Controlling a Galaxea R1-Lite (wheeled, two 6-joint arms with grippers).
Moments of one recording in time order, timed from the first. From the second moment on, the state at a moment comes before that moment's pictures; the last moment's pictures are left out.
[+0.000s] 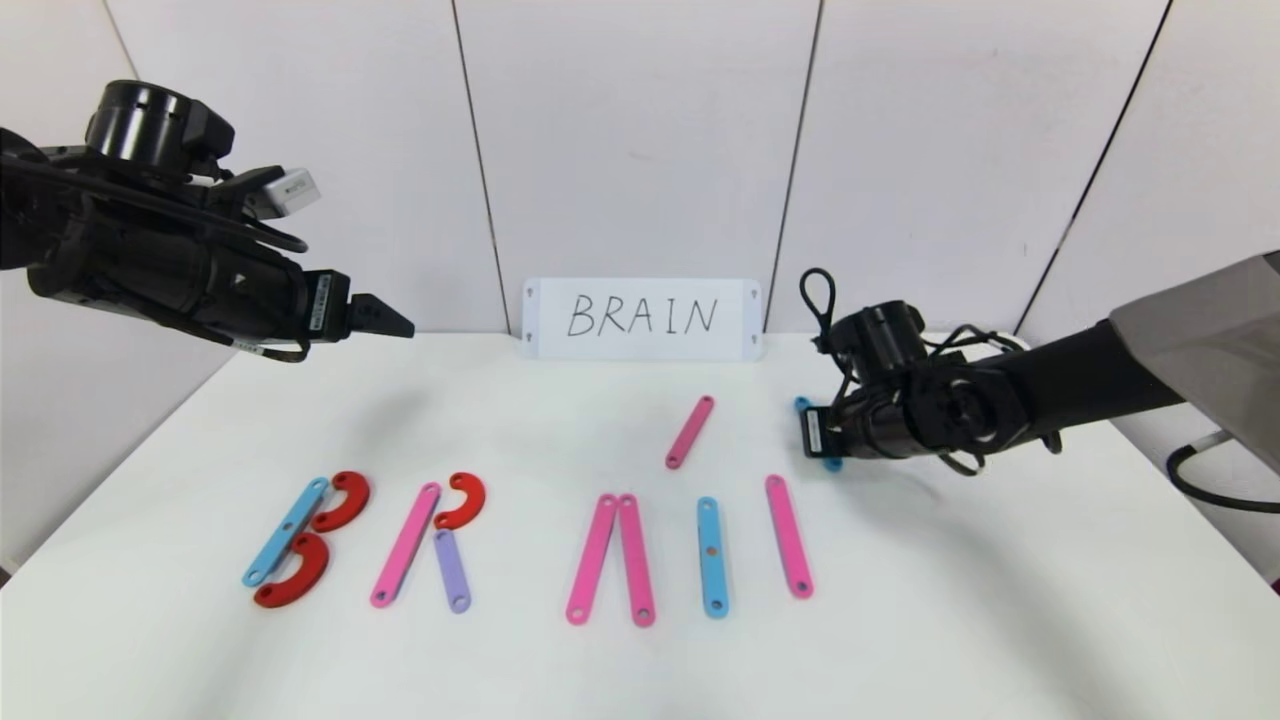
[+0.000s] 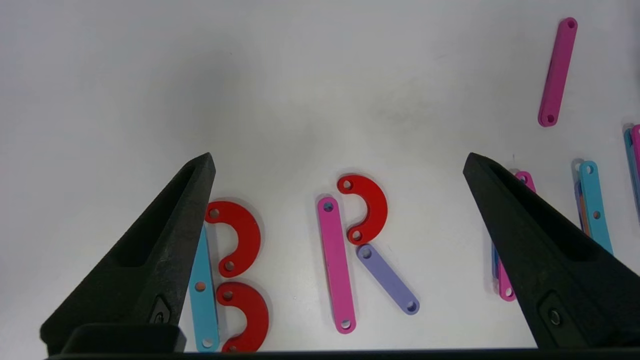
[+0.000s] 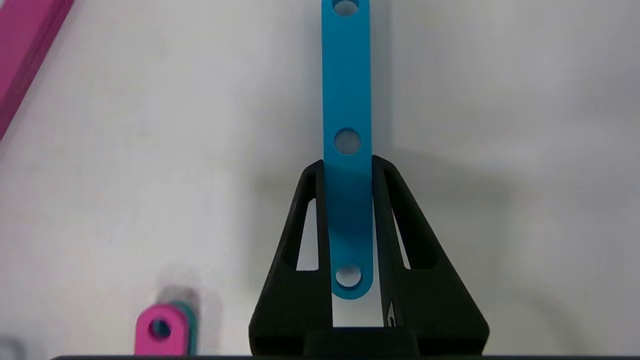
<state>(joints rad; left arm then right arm) -0.05 1.73 -1.51 0.45 -0.22 -0.02 0.34 2.15 -1.27 -0.05 -0.14 0.24</state>
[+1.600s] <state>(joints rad) -0.05 1.73 -1.51 0.45 -0.22 -0.02 0.28 1.91 -0.78 -0.30 0.24 -0.23</state>
